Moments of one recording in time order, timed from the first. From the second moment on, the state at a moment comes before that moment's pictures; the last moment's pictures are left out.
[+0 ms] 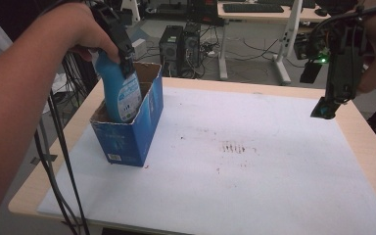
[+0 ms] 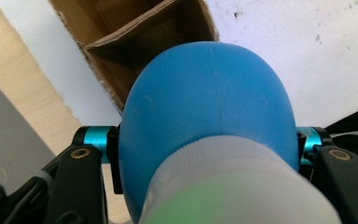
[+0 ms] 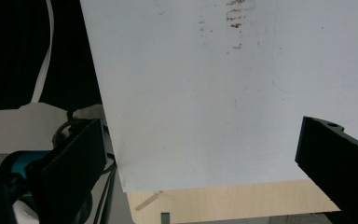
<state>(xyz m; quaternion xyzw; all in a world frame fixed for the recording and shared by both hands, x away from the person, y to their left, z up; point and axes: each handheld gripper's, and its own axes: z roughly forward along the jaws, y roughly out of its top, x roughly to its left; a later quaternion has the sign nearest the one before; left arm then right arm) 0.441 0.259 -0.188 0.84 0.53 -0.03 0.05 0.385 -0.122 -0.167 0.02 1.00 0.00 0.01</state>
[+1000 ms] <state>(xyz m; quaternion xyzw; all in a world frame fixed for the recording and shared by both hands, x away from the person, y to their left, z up) 0.435 0.246 -0.265 0.92 0.39 -0.03 0.02 0.381 -0.126 -0.166 0.02 1.00 -0.01 0.01</state>
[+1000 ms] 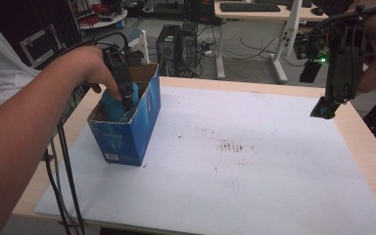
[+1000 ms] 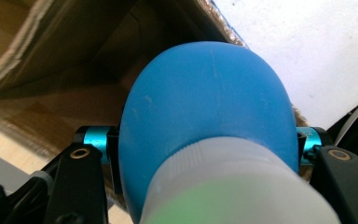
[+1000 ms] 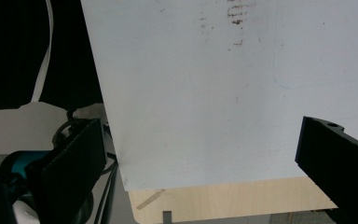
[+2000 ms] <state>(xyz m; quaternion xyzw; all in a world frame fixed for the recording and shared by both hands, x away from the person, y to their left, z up) 0.434 0.253 -0.297 0.93 0.35 -0.04 0.02 0.385 -0.114 -0.172 0.02 1.00 -0.01 0.00</state>
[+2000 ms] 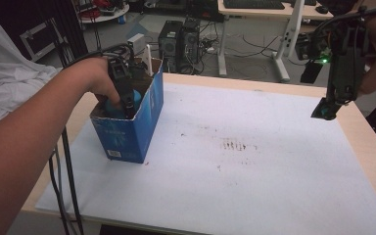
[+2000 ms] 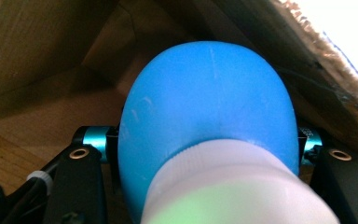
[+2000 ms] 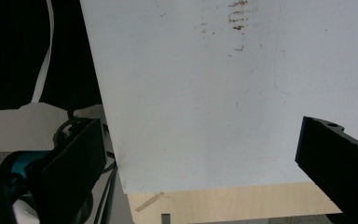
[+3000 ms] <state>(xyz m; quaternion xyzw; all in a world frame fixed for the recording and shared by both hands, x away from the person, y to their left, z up) 0.429 0.249 -0.268 0.92 0.38 -0.02 0.02 0.382 -0.117 -0.168 0.01 1.00 -0.01 0.01</state>
